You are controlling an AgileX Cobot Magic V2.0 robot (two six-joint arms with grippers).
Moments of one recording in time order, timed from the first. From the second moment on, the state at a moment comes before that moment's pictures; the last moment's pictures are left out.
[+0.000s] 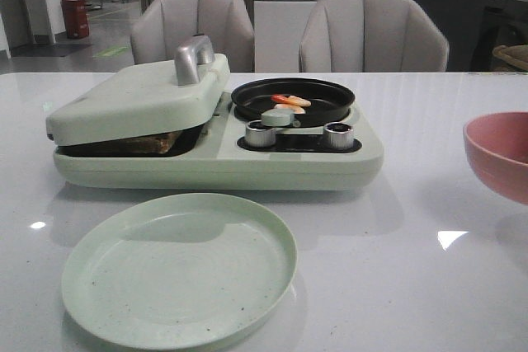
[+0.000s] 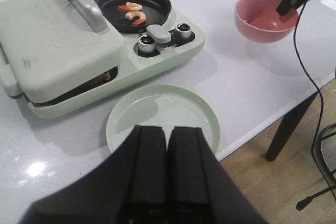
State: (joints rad) left arm -0.35 0.43 -0.68 -0.43 0.85 0.36; right arm -0.24 1.66 -1.09 0.21 0.78 -0.13
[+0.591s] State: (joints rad) left arm -0.35 0.43 -0.68 -0.43 0.85 0.36; right arm -0.21 1.60 -1.09 0.23 0.74 -0.13
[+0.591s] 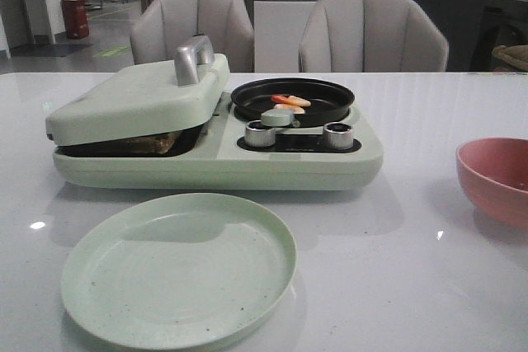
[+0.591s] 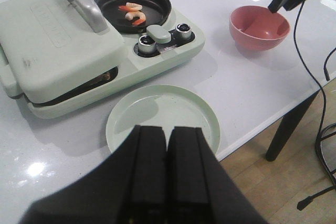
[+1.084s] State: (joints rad) left arm -0.35 0.43 -0.68 -0.43 0.85 0.36; right arm 0.29 1.11 -1.02 0.03 0.92 0.04
